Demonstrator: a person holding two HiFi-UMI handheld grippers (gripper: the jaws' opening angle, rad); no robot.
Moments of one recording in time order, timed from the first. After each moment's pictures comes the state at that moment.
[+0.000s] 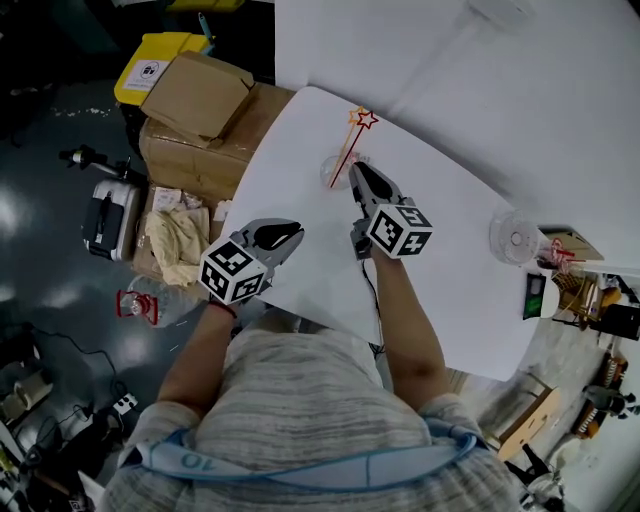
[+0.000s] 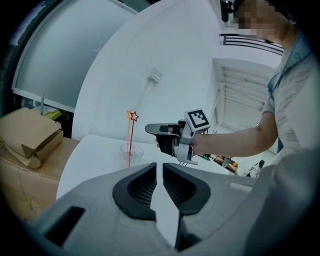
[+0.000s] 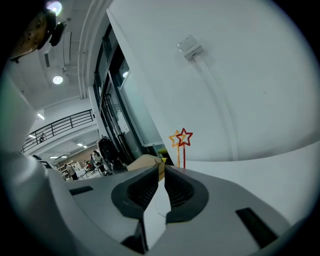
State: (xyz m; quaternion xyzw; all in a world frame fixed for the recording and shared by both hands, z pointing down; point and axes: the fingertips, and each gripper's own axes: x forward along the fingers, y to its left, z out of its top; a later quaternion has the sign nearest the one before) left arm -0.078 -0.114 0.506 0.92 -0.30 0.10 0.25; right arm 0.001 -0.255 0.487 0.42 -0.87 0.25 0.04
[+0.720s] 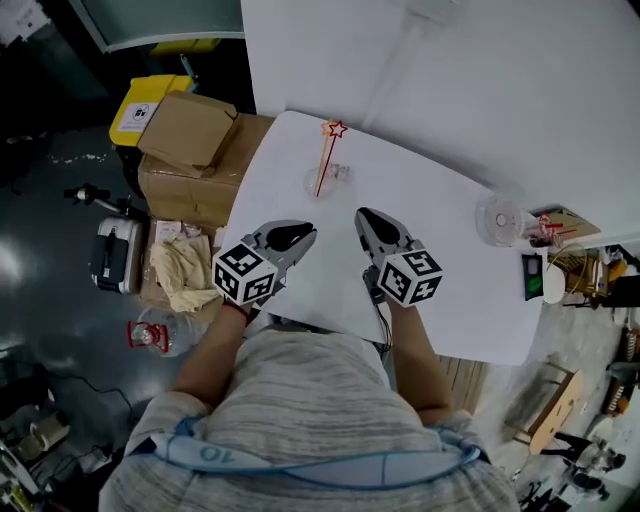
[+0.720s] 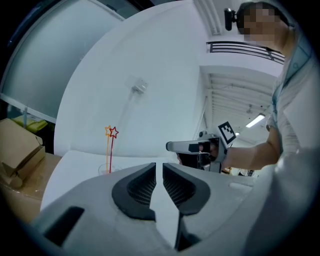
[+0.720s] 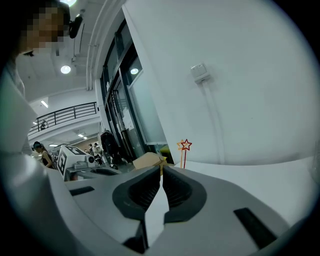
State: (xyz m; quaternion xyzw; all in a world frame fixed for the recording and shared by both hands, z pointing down) left arm -0.035 -0.114 0.455 0.94 -0.26 0.05 0.20; right arm 0.046 -0.153 0.433 0.42 -0.88 0.20 0.07
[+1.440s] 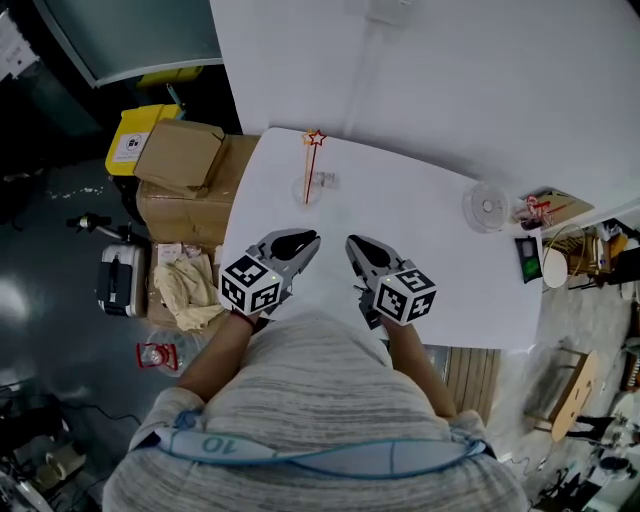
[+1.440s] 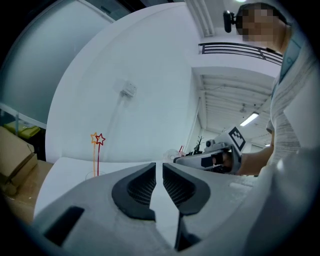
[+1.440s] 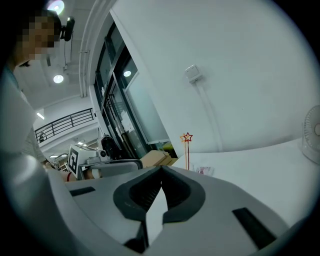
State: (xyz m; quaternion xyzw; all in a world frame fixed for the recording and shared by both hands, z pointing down) left arm -0.007 -0.096 0.427 0.95 -0.24 0.04 0.18; right arm 0.054 -0.093 0.427 0.43 -0.87 0.25 0.06
